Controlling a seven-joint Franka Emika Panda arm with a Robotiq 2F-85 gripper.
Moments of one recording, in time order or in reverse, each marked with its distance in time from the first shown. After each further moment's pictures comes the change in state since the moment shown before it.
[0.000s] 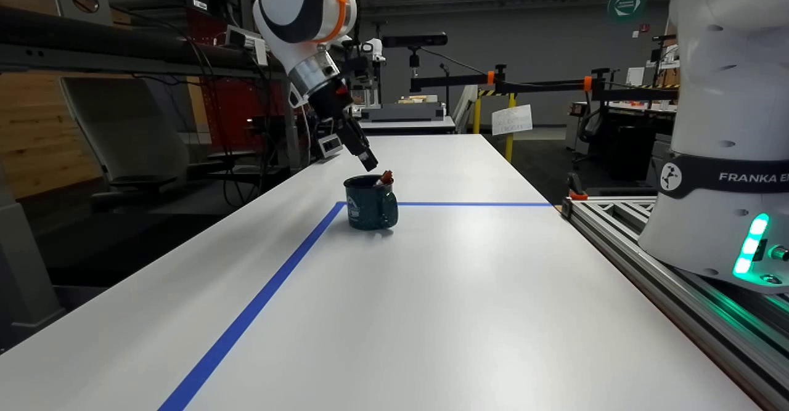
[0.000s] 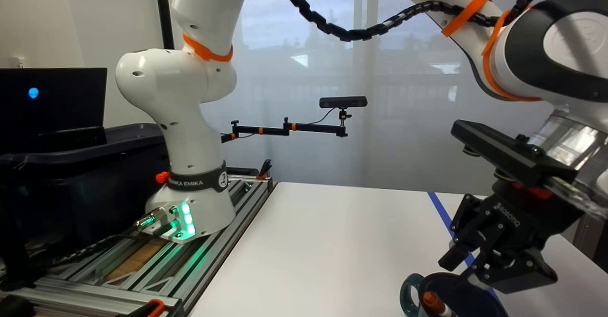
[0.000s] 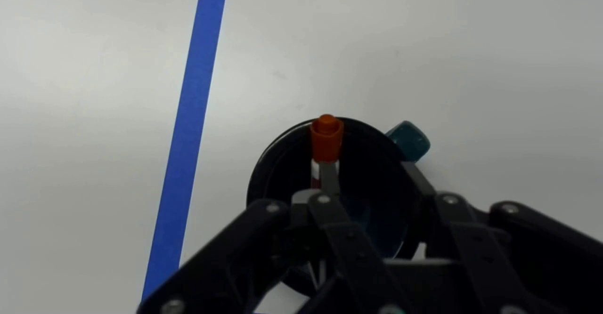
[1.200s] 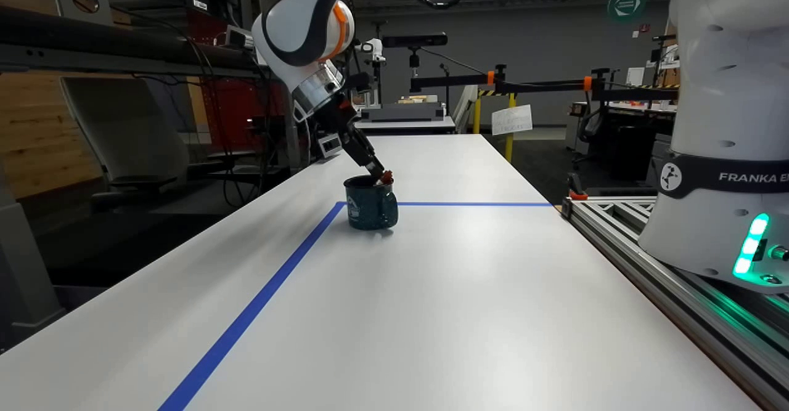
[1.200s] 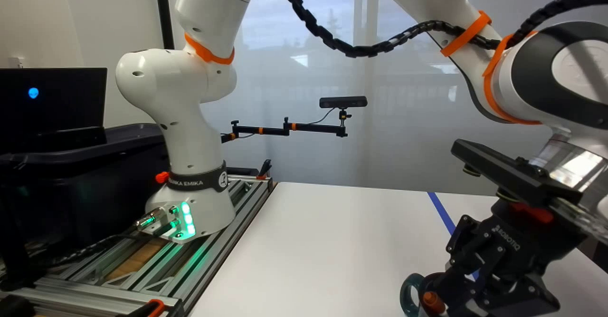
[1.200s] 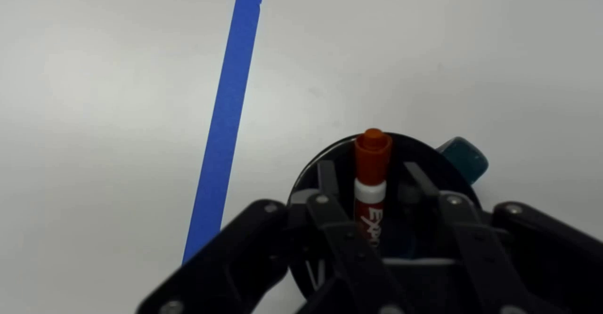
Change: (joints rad) arm 0.000 0.061 -0.001 0.026 -0.086 -0.004 0.051
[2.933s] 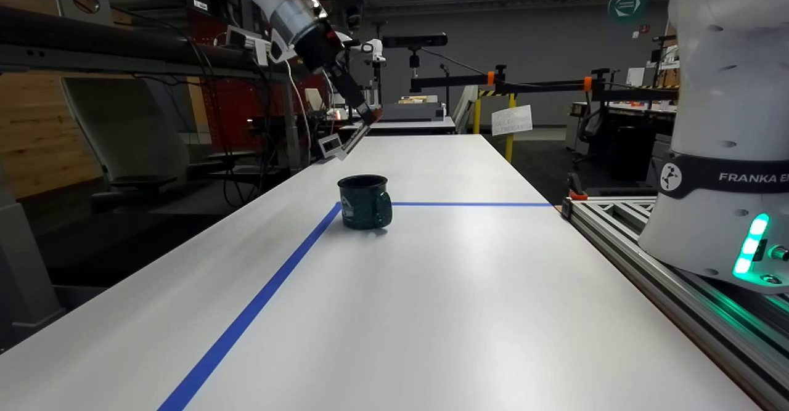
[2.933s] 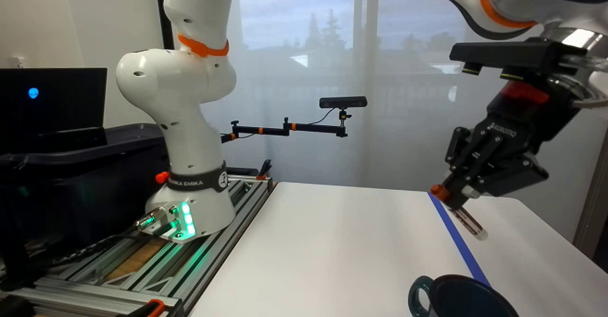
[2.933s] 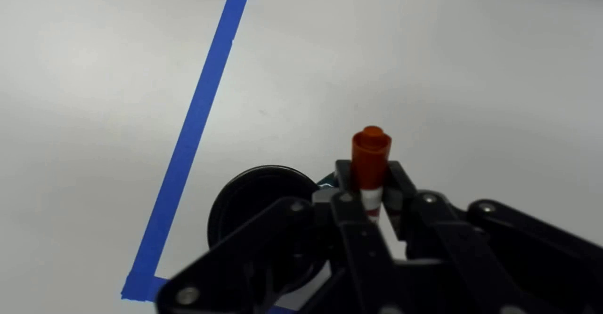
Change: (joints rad) arm 0.016 -0.209 0.080 -0.004 0.008 -0.207 -0.088
